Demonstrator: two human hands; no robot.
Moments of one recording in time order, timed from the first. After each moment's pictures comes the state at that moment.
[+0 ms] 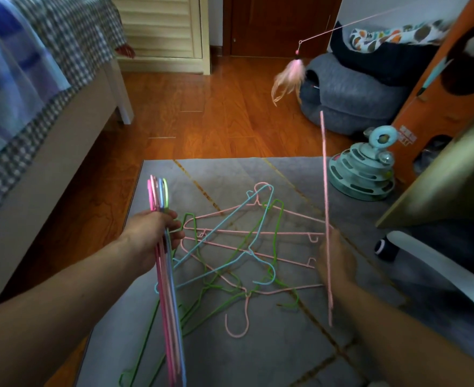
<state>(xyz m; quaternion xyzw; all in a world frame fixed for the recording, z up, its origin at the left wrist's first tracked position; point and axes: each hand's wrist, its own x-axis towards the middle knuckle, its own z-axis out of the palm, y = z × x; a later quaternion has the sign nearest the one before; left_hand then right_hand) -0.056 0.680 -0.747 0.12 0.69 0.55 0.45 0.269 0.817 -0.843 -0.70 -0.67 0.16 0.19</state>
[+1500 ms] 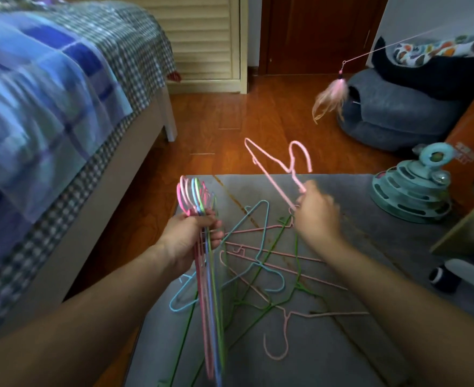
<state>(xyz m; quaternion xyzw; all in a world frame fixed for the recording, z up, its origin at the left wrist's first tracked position) -0.077 0.669 -0.724 0.18 0.59 0.62 0.49 0.116 0.813 -0.721 -0.56 -0.78 0.11 0.24</state>
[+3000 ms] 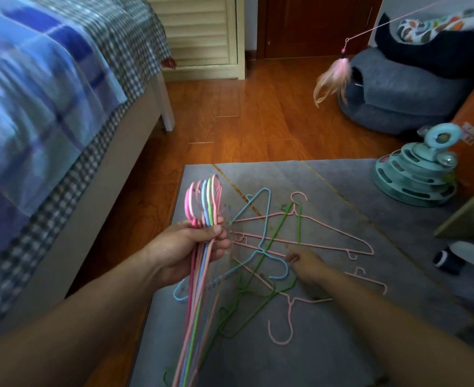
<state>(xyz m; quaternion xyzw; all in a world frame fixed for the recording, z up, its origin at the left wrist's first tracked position) -0.075 0.639 -0.728 0.17 0.49 0.57 0.63 0.142 0.809 -0.887 -0.55 -0.73 0.41 -0.02</state>
